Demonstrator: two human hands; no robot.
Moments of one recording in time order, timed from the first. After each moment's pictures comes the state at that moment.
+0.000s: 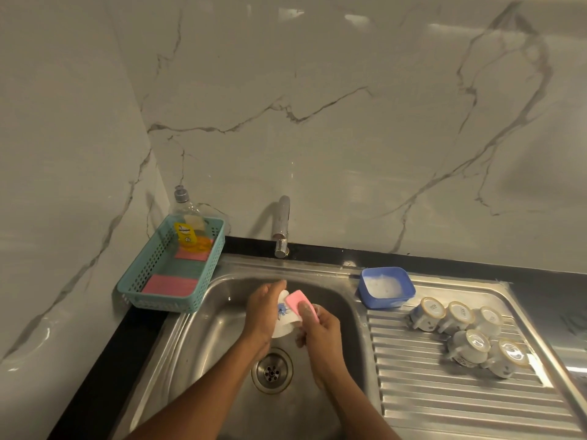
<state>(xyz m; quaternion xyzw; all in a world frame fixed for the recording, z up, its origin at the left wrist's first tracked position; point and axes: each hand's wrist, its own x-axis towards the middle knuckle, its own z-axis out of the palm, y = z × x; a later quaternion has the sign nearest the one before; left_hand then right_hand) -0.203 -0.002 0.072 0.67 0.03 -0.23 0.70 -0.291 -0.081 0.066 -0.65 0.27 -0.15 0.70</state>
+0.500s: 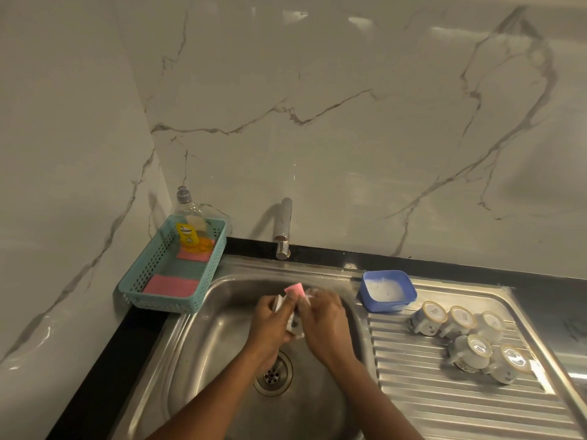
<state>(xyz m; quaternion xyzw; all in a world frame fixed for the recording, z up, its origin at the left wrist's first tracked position) -0.222 0.003 0.064 0.62 0.01 -0.28 0.74 -0.276 -0.106 0.073 -0.89 0.17 -0.17 0.39</state>
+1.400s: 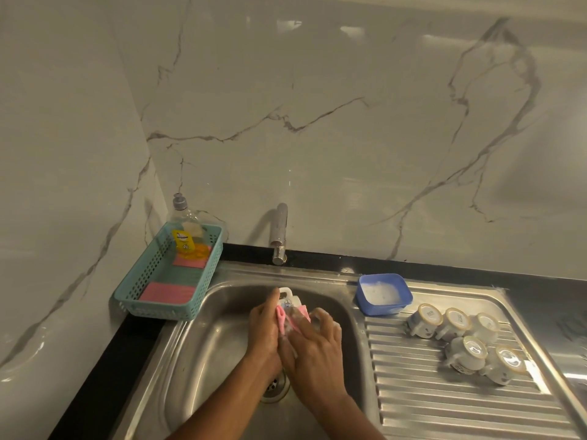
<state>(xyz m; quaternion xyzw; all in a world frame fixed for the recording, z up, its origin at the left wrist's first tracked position) -0.218 -0.008 0.063 0.49 0.18 -0.30 0.80 -0.309 -0.081 0.052 -0.95 0.06 -0.29 0.13</state>
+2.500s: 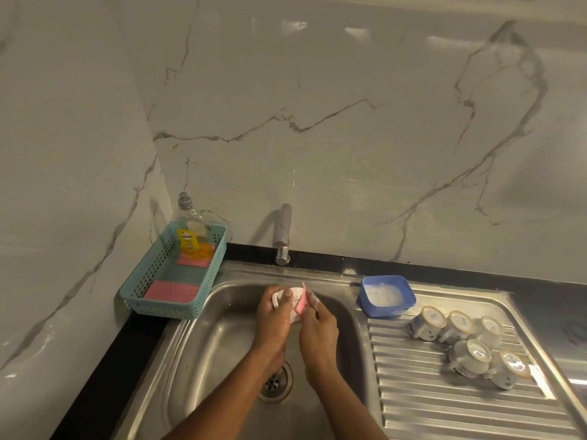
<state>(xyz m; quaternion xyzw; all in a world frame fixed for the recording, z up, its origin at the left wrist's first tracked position) -0.217 -0.015 0.065 0.60 0.03 -0.21 0.77 -0.270 -0.073 0.072 -0.67 0.33 -0.20 0.64</state>
